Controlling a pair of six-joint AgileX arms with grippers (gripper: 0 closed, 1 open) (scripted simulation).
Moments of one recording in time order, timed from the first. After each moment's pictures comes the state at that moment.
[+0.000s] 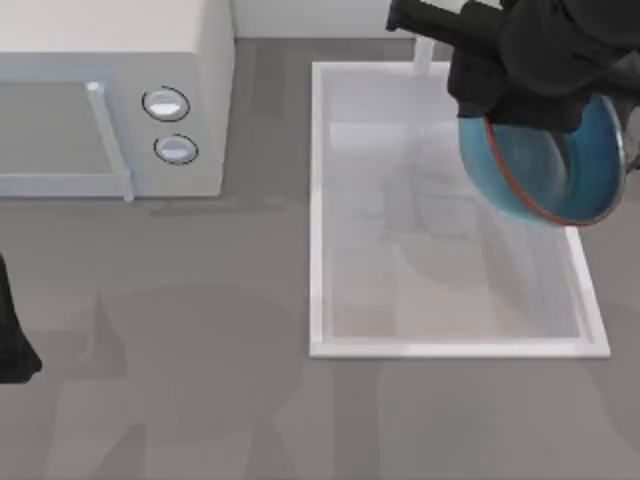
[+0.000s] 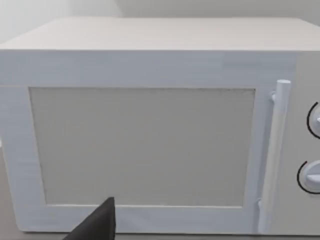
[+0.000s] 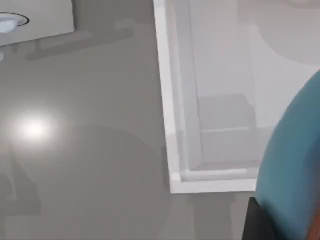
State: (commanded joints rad) left arm 0.00 0.00 0.00 0.00 0.00 0.00; right arm 0.63 1.66 1.79 -1.21 0.06 0.79
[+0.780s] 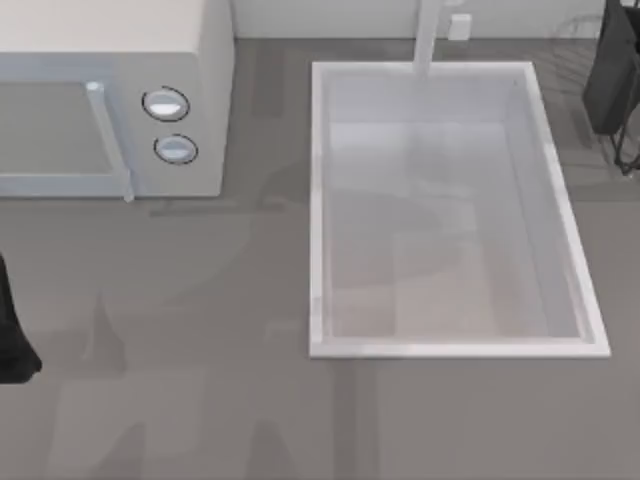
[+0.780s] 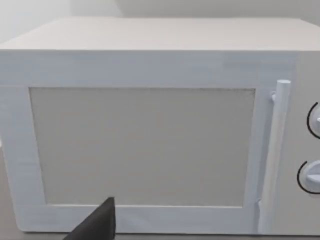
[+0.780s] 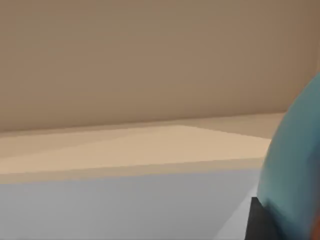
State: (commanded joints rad) left arm 0.00 0.00 0.00 0.00 0.00 0.00; right arm -0.34 1.35 1.37 -0.09 -0.35 0.08
